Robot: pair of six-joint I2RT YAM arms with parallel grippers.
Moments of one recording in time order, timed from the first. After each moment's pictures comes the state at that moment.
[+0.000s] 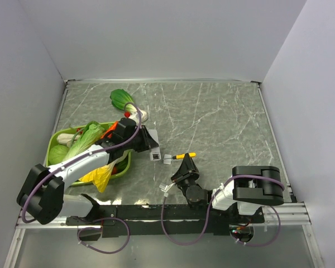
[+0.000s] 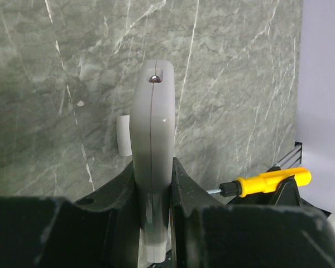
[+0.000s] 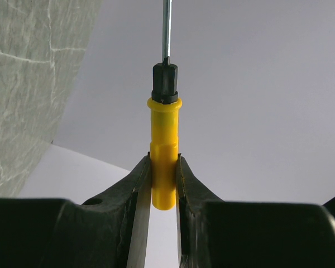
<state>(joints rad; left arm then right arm) -0.60 1.30 0.77 -0.07 0.20 -0.81 1.42 1.59 0.20 1.27 1.12 -1.96</state>
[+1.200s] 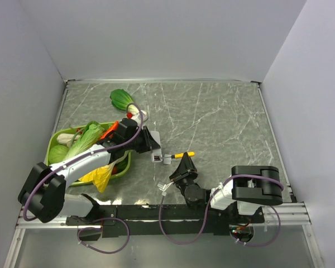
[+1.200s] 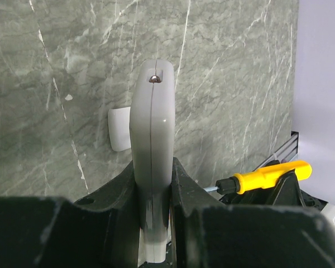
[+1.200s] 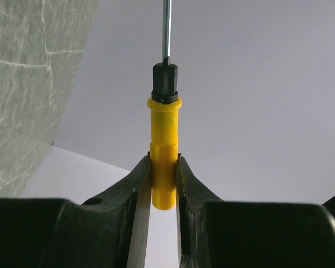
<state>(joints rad) -0.61 1.33 0.77 -0.07 0.24 -0.81 1.42 1.60 0.23 1.27 1.12 -1.96</state>
